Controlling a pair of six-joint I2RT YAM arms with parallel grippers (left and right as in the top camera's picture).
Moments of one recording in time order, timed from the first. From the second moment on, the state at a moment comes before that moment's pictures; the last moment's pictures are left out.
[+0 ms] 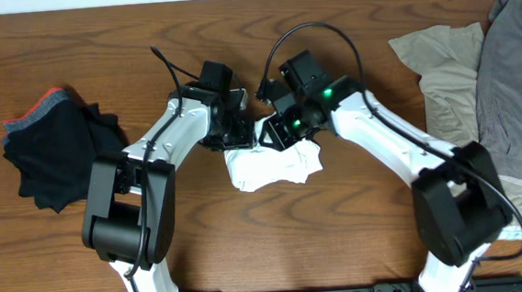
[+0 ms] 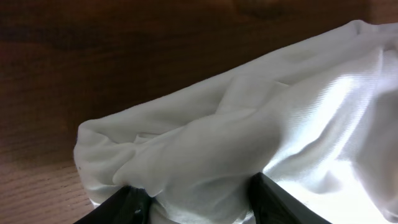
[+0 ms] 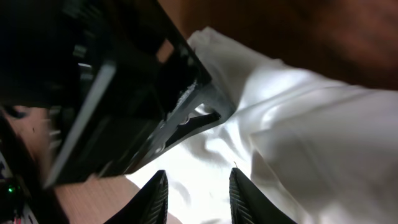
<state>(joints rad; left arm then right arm) -0.32 1.96 1.28 -0.73 0.33 -0.20 0.54 1.92 1.38 -0.66 -0.50 0.07</state>
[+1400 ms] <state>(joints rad) -0.32 1.67 1.26 -0.73 0.25 -0.20 0.44 1.67 1.36 -0.83 -0.16 0.15</state>
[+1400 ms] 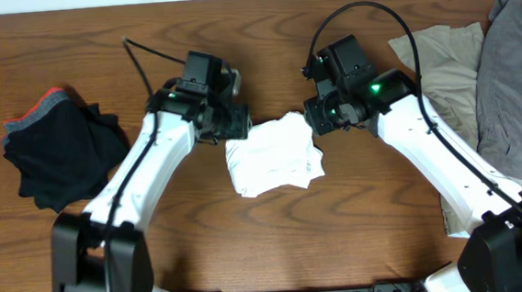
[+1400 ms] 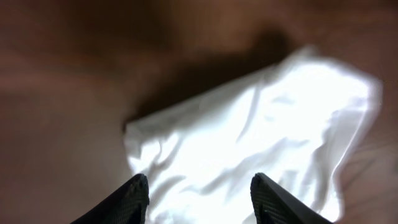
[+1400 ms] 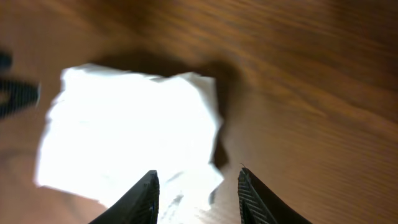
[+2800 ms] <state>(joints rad) -0.38 1.99 1.28 -0.65 0.26 -0.20 0.58 1.92 1.34 -1.07 -0.12 0.12</state>
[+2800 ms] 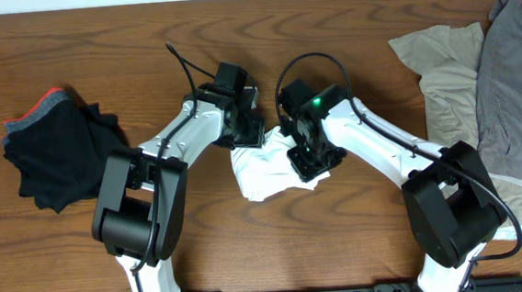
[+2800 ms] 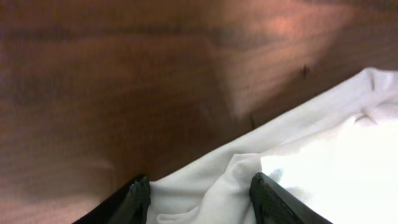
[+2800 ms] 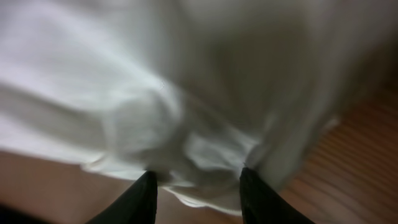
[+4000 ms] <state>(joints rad) -0.38 1.72 1.26 -0.73 0.22 -0.30 0.42 1.80 1.31 -0.89 0.03 -0.02</state>
